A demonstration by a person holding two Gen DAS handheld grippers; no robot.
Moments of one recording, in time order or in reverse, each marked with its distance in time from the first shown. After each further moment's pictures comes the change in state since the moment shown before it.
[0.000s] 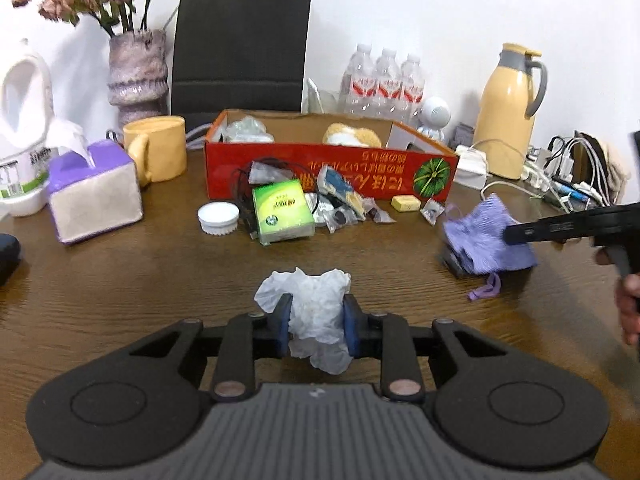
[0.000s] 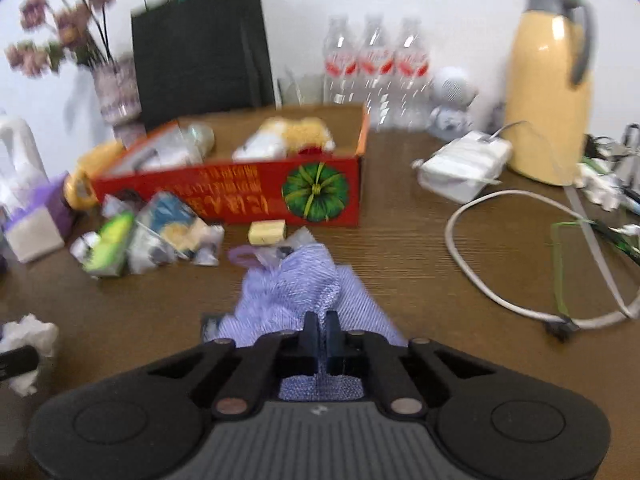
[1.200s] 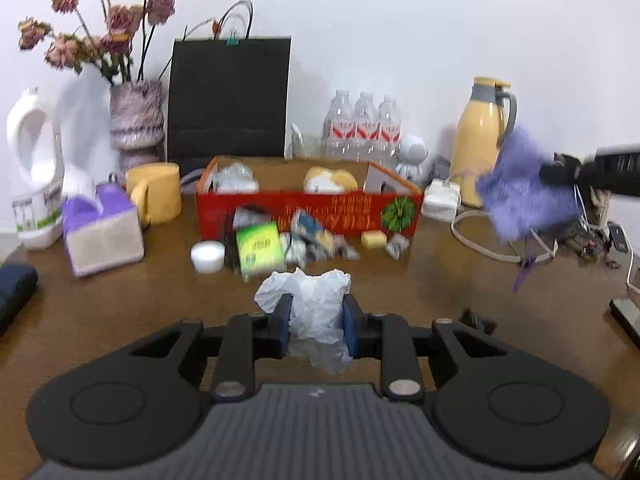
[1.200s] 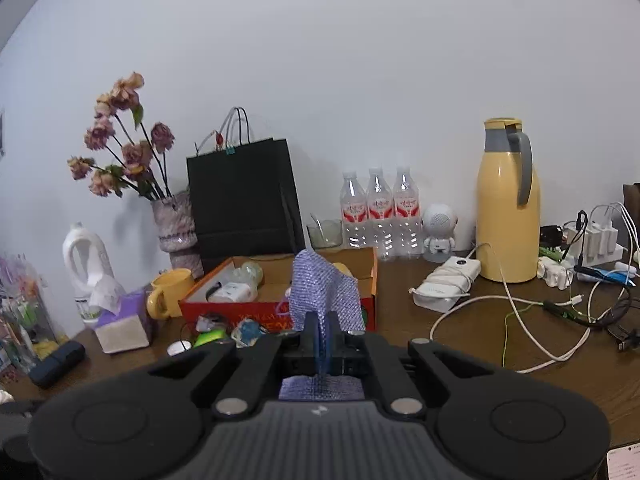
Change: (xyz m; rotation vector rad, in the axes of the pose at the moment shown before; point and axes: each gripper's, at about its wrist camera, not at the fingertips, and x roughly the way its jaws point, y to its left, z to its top) left arm -0.047 -0.027 0.012 0.024 -0.119 -0.015; right arm -0.152 0.025 -0.003 0.022 -0.348 0.043
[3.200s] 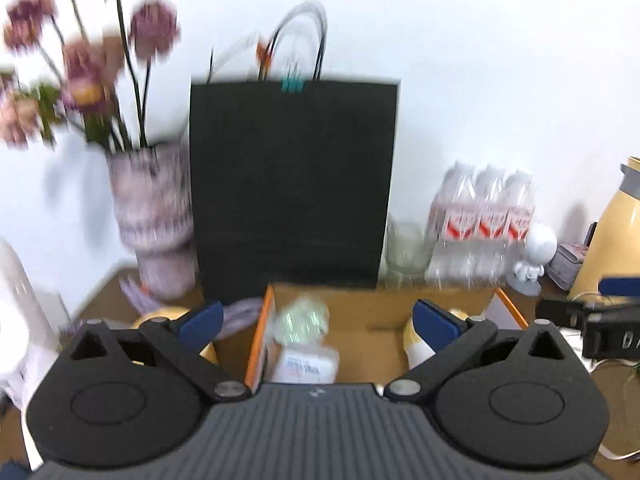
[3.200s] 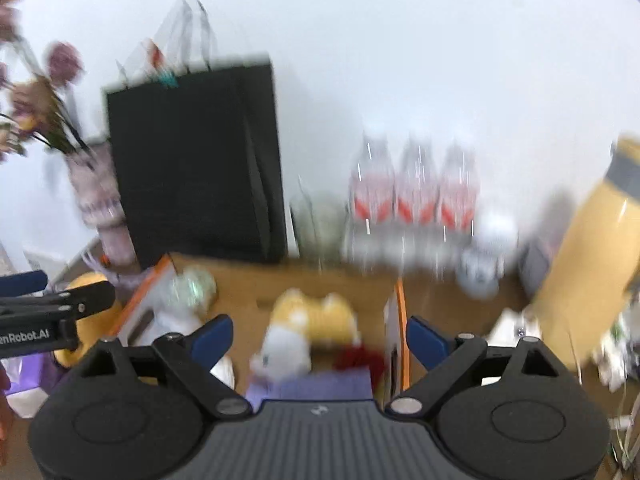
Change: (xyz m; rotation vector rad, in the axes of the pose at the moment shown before) left arm 0.195 0.071 0.205 -0.034 -0.007 0.225; right arm 0.275 0.025 0.152 -0.120 0.261 -0.060
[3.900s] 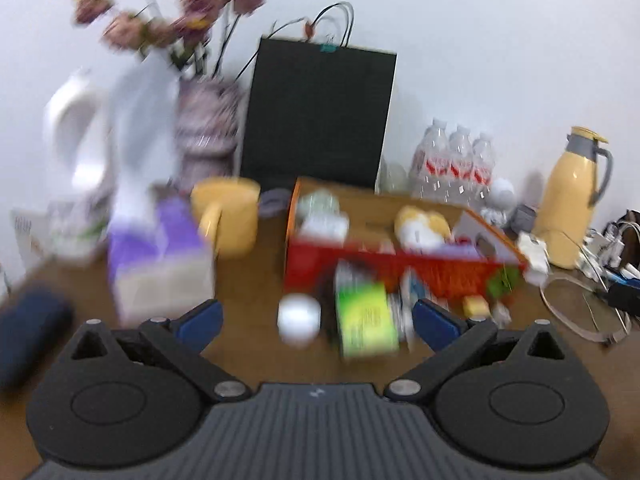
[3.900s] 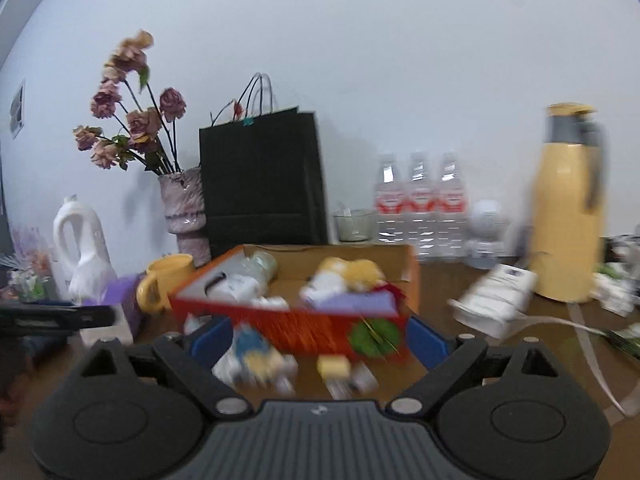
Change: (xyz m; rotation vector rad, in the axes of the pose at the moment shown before) left arm -0.147 0.052 -0.180 -0.108 0.025 -0.076; right arm -0.142 -0.016 -0.205 0.033 -0.259 0.118
